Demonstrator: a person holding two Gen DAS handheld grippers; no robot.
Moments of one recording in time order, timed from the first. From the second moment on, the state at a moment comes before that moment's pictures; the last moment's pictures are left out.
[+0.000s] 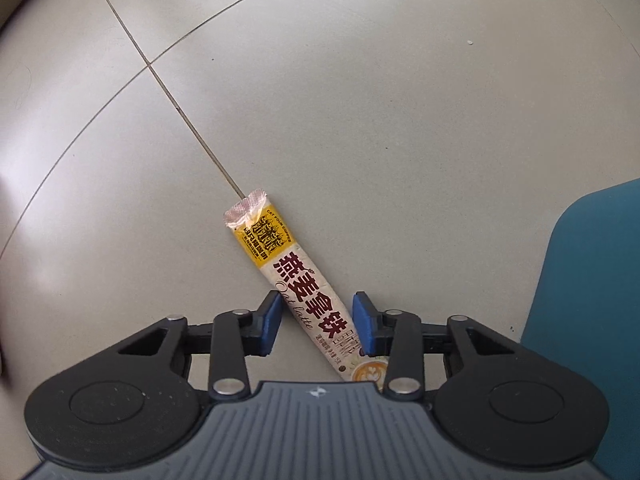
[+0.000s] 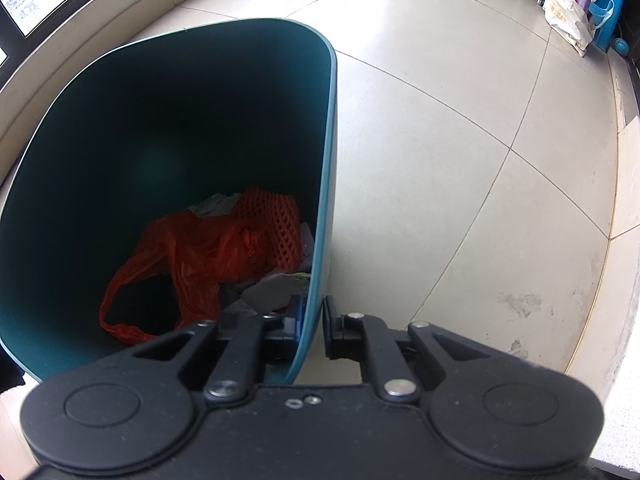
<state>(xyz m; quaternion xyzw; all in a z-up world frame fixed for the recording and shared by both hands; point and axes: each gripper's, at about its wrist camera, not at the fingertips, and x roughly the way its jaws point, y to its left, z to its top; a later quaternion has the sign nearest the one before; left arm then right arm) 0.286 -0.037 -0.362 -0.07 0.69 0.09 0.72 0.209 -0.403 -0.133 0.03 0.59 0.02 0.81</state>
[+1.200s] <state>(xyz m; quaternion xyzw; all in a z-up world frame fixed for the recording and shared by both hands) 0.210 -0.091 -0.027 0.04 0.52 -0.09 0.85 0.205 -0.416 -0.125 0.05 0.58 0.02 0.82</state>
